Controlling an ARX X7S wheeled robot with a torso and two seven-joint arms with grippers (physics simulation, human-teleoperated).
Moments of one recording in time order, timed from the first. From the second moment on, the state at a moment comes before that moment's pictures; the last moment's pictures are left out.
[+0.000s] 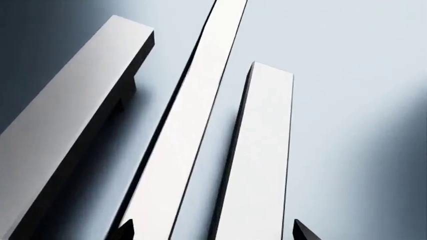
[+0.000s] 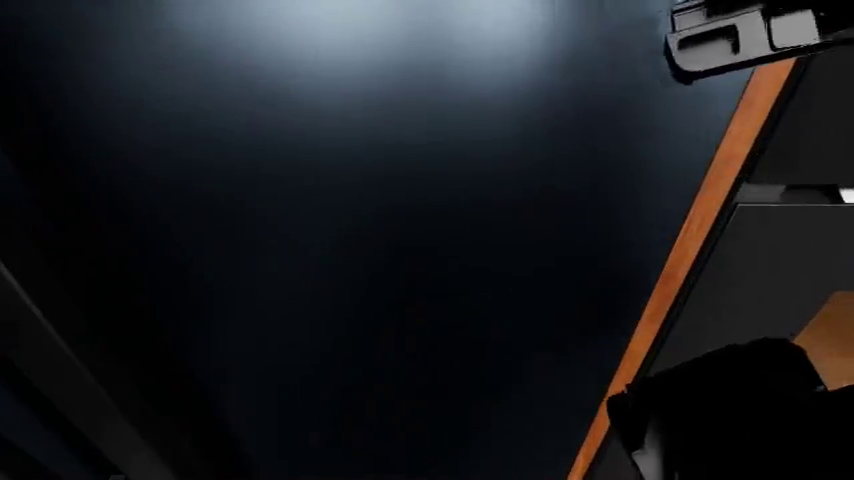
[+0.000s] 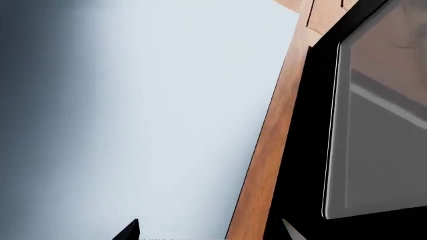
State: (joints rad) left arm -0.49 -0.75 -0.28 1.01 -1.19 -0.30 -0.75; right arm 1.39 0.00 -0.56 -1.00 -1.52 1.38 -1.15
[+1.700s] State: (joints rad) left arm -0.48 -0.79 -0.25 1.01 -1.18 -0.26 -0.77; right arm 1.84 0.14 -0.29 -0.78 -1.26 1.44 -1.08
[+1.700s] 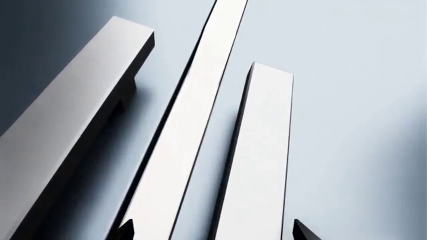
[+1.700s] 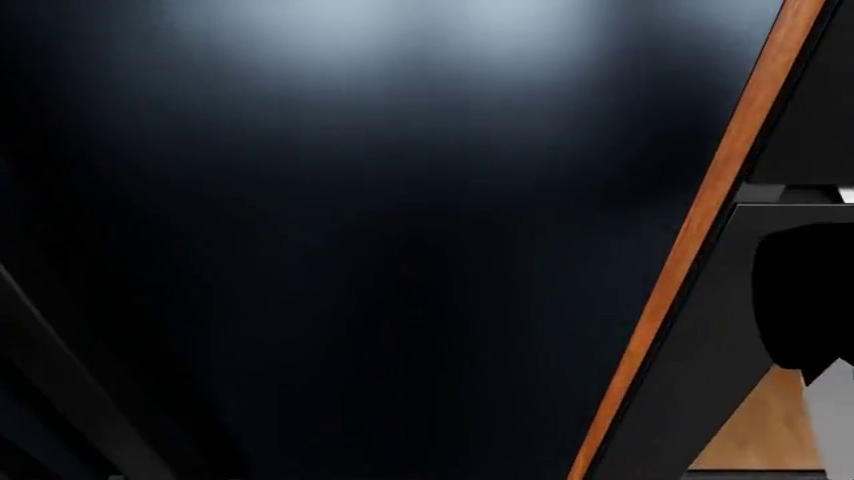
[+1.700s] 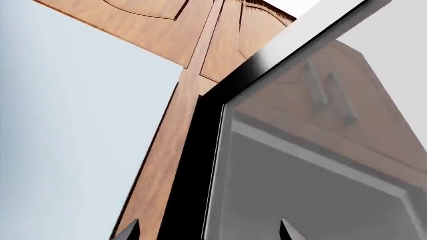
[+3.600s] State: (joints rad) left arm -0.46 -0.83 -0.22 1.01 -1.16 -0.21 -0.80; right arm 1.79 0.23 0.20 -0.52 -0.90 1.28 -0.91
